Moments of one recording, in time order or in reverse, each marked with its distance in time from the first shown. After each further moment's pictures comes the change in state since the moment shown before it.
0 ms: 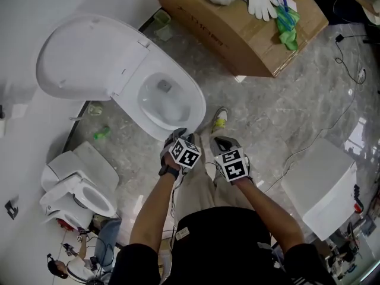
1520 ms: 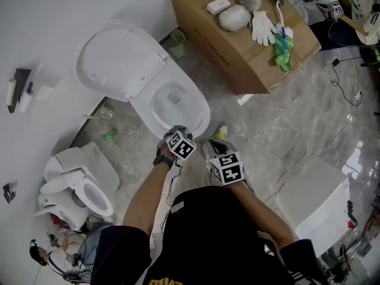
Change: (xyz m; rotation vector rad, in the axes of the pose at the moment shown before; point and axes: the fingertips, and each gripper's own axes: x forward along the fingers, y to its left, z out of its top) left arm -0.074 0.030 0.024 0.062 -0.023 -0.032; right arm -0.080 0.062 0.073 -0.030 -0.153 0.045
